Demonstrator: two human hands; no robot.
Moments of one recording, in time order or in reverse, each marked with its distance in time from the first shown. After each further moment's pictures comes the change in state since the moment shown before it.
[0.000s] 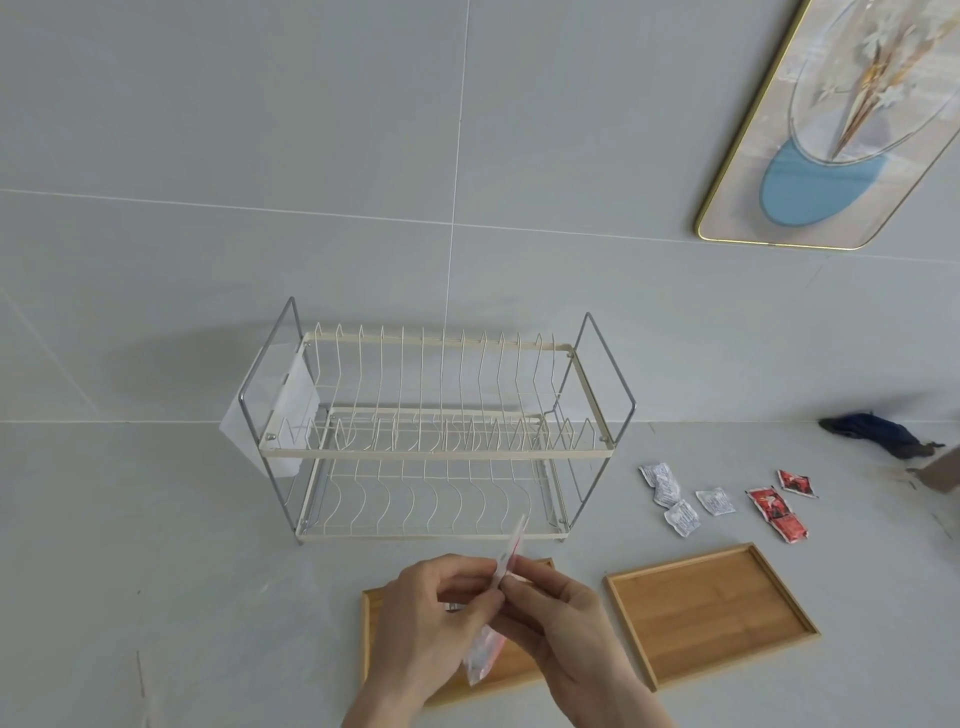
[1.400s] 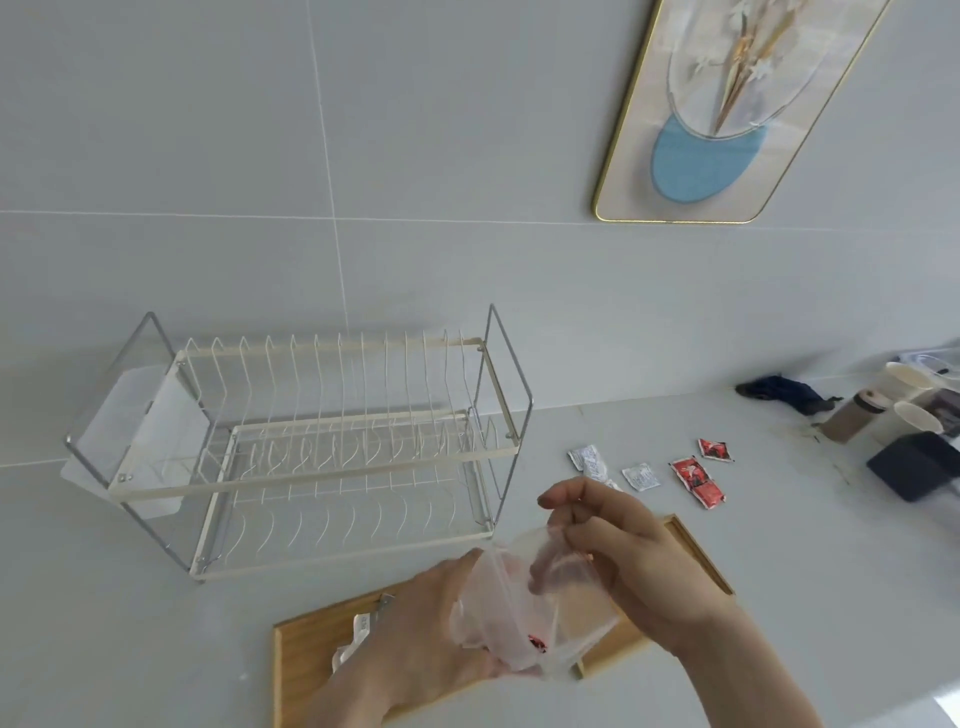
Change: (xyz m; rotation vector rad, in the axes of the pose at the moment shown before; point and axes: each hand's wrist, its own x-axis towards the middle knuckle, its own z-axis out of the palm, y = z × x) left_hand 0.028 0.040 0.063 0.285 -0.504 0.228; right_hand -0.036 -0.131 -0.092 -0.303 -0.224 -0.284
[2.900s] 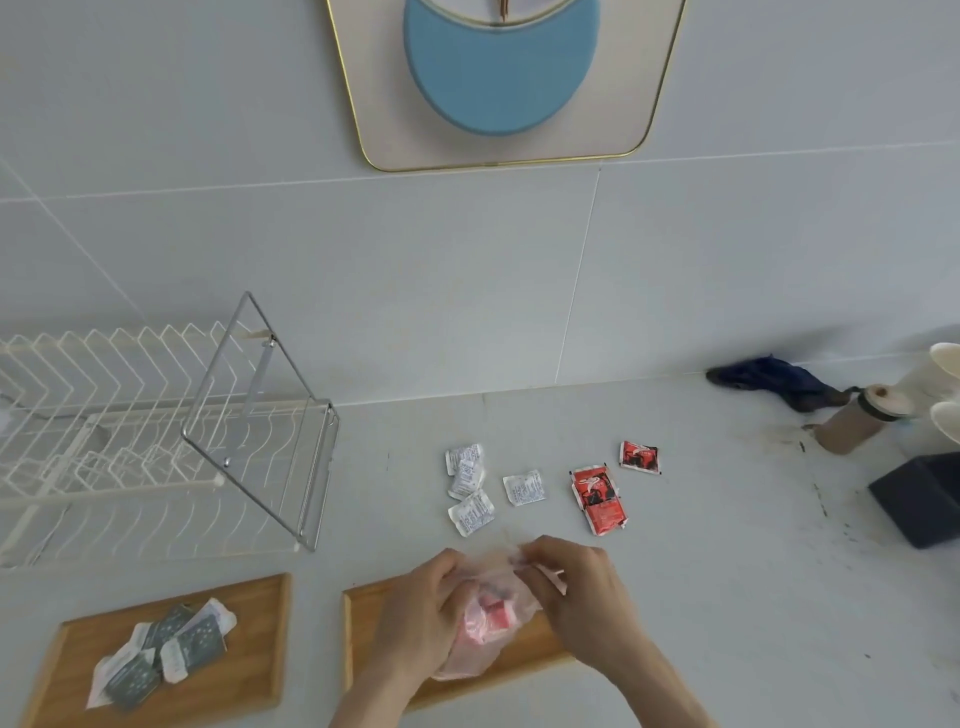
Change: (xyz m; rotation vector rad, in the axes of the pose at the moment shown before) left_hand 0.228 0.085 0.234 0.106 0.302 -0.445; right_hand 0.053 0.074 -0.326 -0.843 0.151 -0.159
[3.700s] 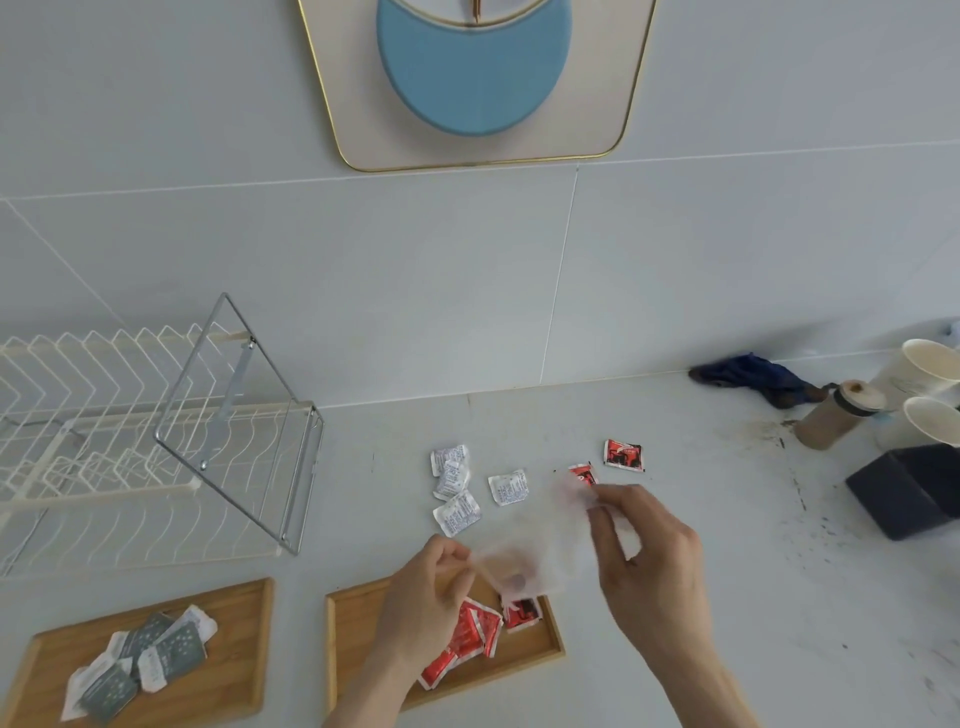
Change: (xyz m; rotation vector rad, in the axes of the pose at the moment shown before) left_hand 0.013 0.002 0.018 -0.116 0.023 -0.011; right_hand -0.009 -0.017 -0.063 -0.025 0.499 -0.142
